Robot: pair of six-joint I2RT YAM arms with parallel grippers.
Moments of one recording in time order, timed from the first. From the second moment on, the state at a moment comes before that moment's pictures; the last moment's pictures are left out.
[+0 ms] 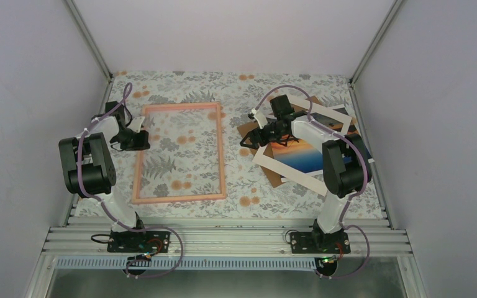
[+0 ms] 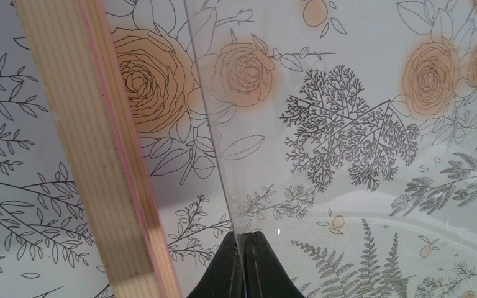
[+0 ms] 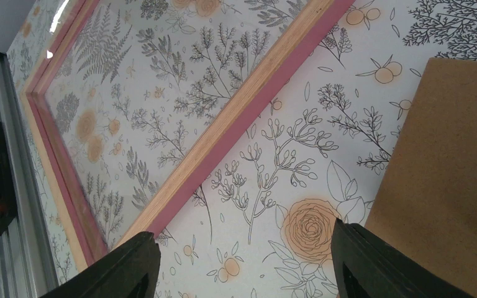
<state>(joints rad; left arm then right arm) 0.23 1.78 1.14 -0.75 0.37 0.23 0.36 1.84 1.24 -0.52 -0.72 -0.22</state>
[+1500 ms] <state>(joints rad) 0.24 1.76 1.11 -0.73 0.34 0.23 0.36 1.83 1.24 -0.52 -0.72 -0.22</state>
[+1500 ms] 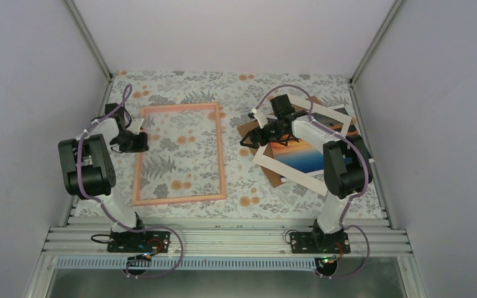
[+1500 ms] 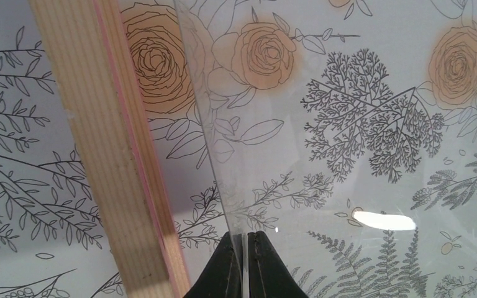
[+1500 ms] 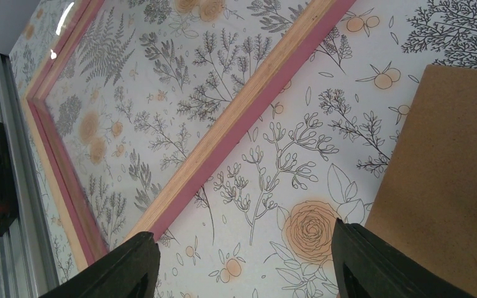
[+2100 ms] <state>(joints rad) 0.24 1.75 1.11 -0.74 0.30 0.23 0.36 1.83 1.24 -0.52 -0.72 -0.22</state>
